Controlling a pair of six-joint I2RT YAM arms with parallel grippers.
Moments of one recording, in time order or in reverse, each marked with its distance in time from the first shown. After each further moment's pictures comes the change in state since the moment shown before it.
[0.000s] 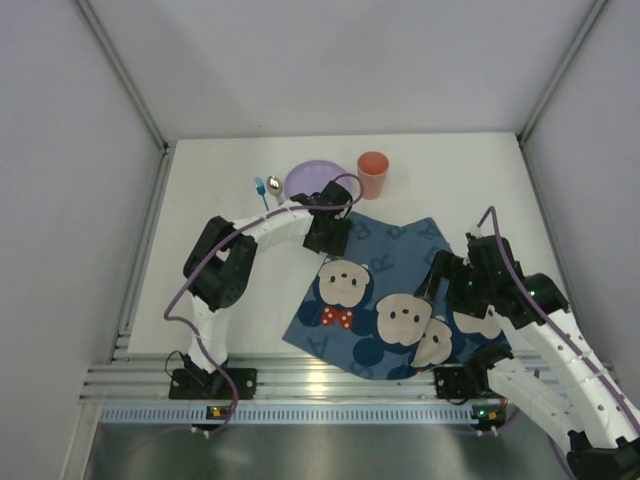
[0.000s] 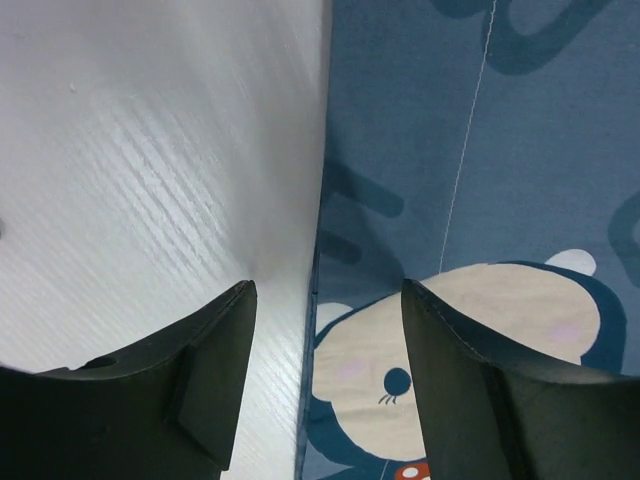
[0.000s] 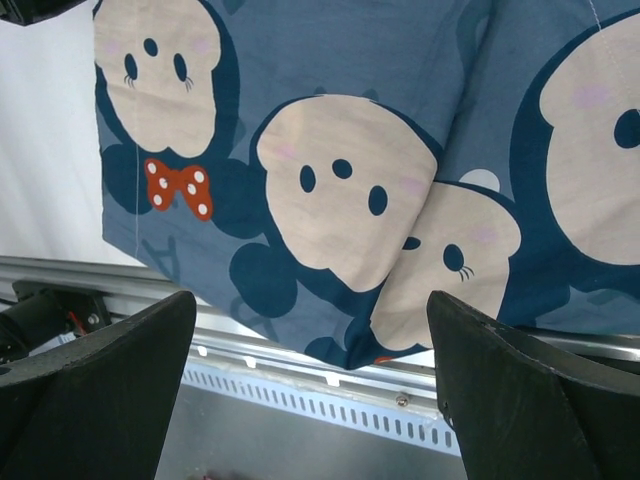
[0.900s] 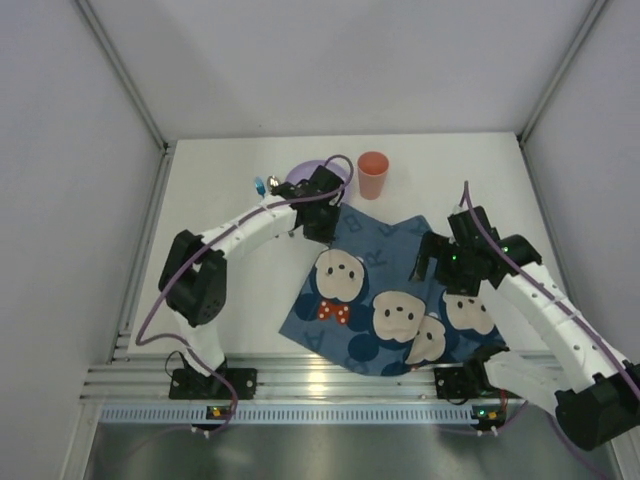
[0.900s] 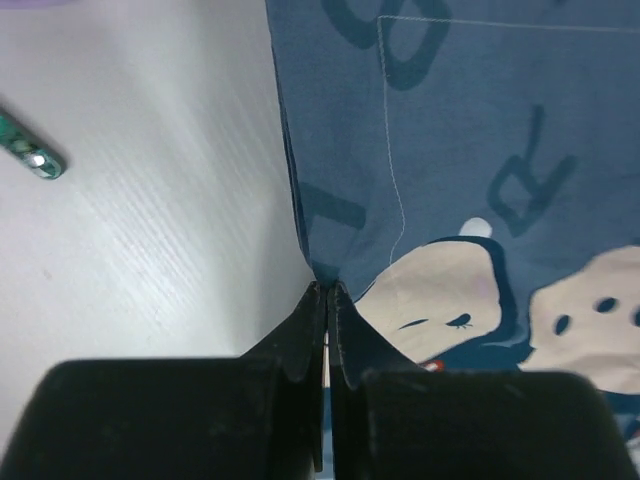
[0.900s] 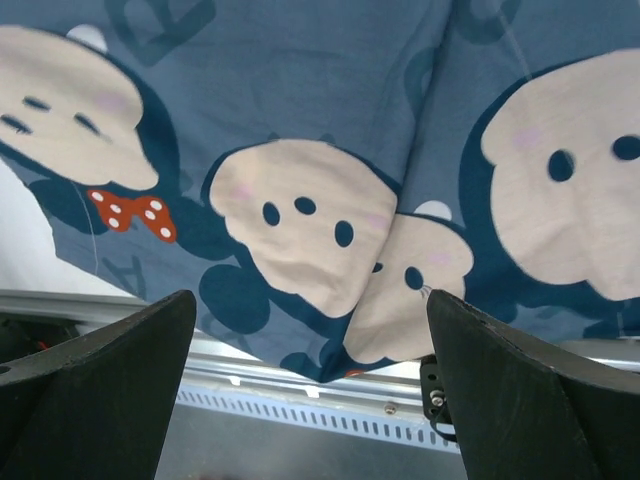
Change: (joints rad) left arm 0.013 -0.125 0.033 -0.093 0.053 -0.019; right arm -0.011 0.271 0.109 0.019 0.047 -0.050
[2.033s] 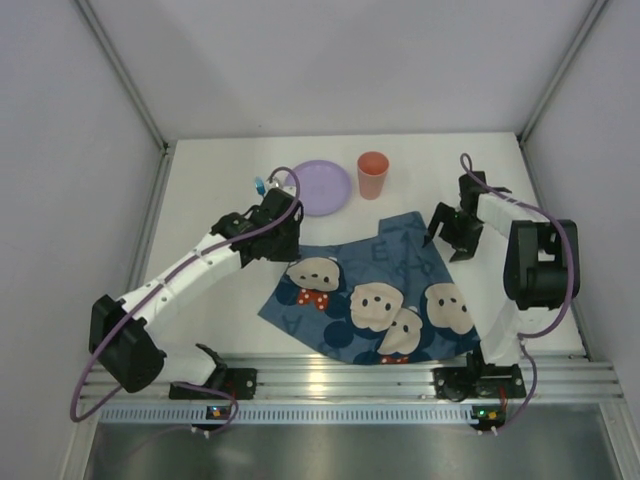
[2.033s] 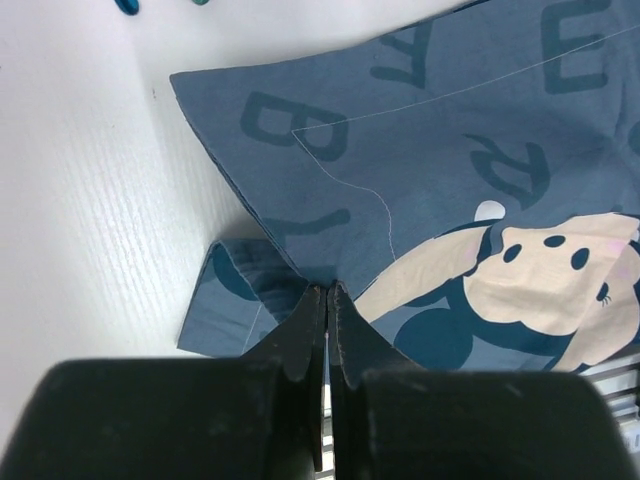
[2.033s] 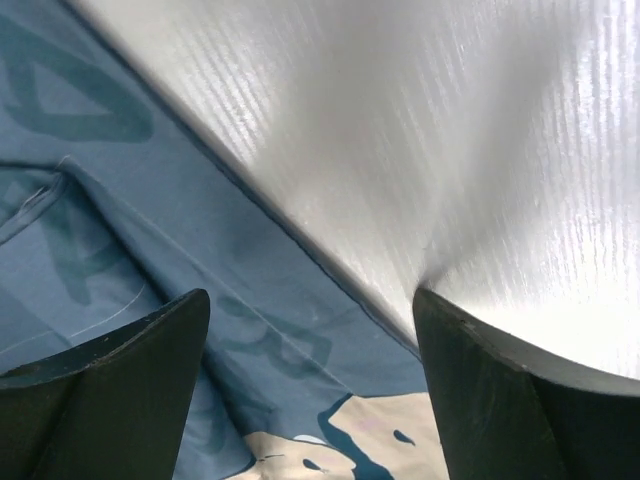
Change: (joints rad) left arm 0.000 -0.533 -0.322 -0.066 -0.145 -0.185; right arm -0.381 0.804 0.254 0.315 -0.098 -0.181
